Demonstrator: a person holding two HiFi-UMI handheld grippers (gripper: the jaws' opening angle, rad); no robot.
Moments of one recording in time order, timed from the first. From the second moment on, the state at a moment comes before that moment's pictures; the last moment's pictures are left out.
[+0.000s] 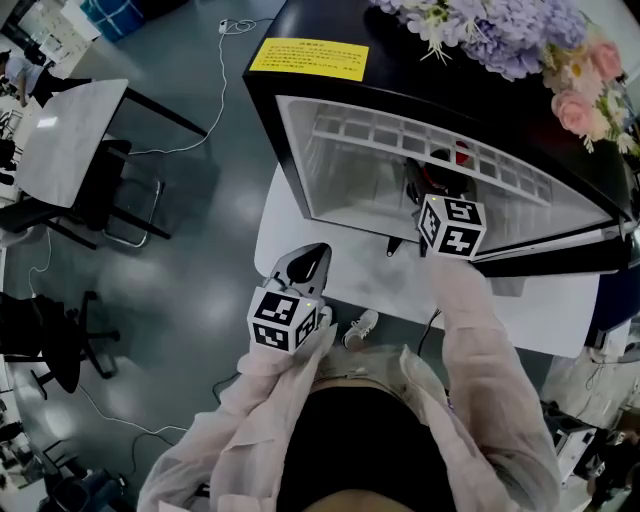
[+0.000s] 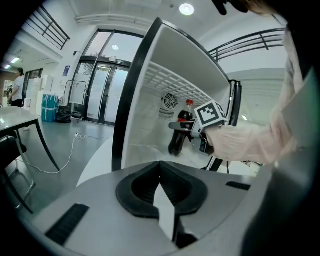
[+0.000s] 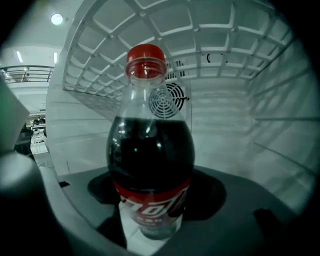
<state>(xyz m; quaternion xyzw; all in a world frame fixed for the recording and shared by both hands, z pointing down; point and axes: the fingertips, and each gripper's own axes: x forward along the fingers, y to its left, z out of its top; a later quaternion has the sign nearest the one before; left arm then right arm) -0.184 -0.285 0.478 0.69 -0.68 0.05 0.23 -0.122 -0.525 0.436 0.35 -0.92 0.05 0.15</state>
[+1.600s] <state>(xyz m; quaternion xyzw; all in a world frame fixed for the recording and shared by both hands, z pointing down) -0.187 -0.277 0.493 0.68 -0.68 0.06 0.25 -0.127 -0.546 0.444 0.37 -0.92 0.06 0.11</state>
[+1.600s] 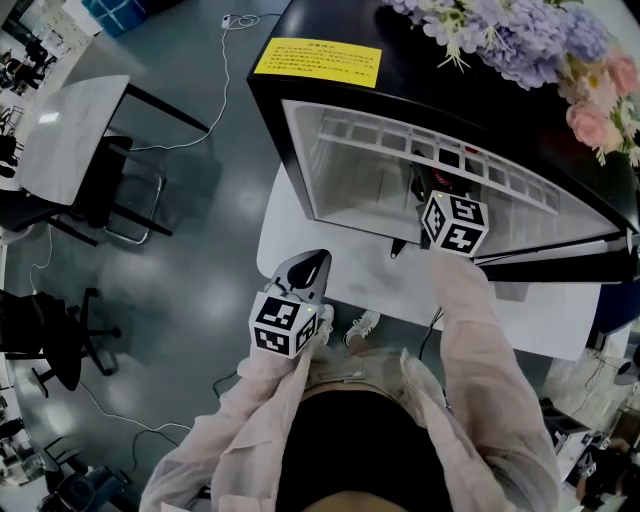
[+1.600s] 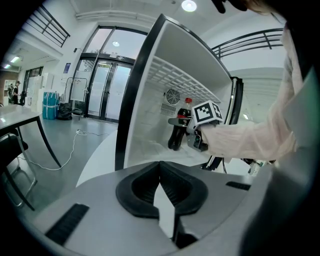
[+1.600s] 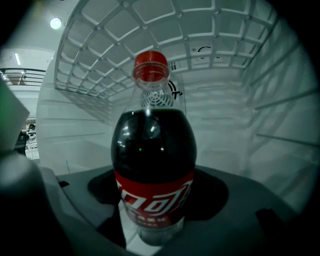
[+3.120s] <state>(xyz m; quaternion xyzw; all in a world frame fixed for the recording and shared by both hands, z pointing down) -0.170 -0.268 0.484 0.73 -0.64 0.06 0.23 -0.081 -0.489 0.472 0.36 -0.91 0.11 0.15</state>
